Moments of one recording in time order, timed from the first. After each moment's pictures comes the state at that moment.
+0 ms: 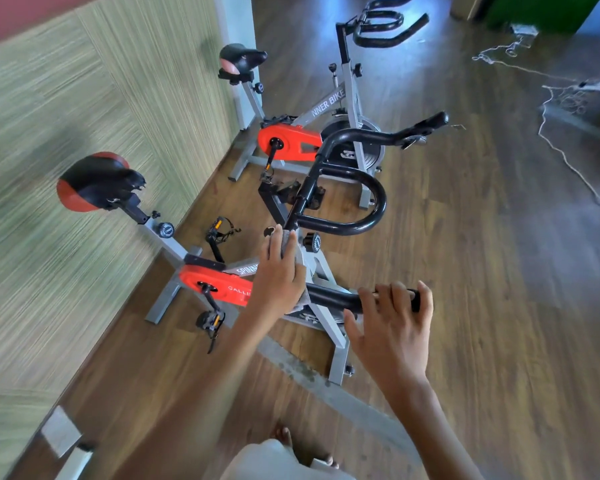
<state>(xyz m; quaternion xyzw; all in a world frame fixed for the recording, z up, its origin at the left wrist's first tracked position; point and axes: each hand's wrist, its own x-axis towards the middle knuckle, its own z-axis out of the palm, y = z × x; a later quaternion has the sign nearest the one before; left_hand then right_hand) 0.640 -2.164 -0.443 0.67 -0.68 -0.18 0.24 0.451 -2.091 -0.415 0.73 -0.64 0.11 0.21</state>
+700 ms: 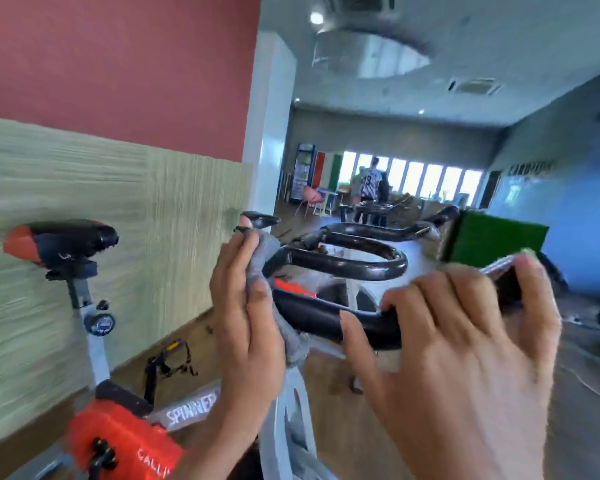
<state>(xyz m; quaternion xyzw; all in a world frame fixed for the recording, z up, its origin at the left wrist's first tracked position) 0.599 -2.185 -0.546 0.36 -0.48 0.01 0.80 0.447 -2.131 -0.494 0.65 -0.46 0.40 0.45</state>
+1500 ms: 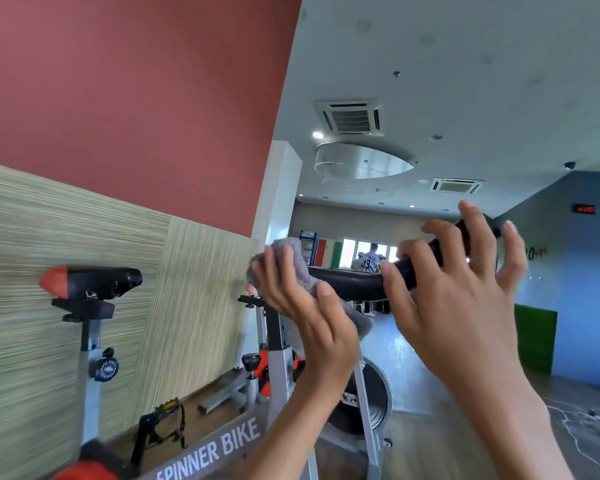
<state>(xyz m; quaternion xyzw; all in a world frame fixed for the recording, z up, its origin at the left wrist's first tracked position) 0.535 -2.221 -0.555 0.22 -0.36 0.20 0.88 0.425 -2.157 -0.511 0.60 -0.37 0.50 0.50</state>
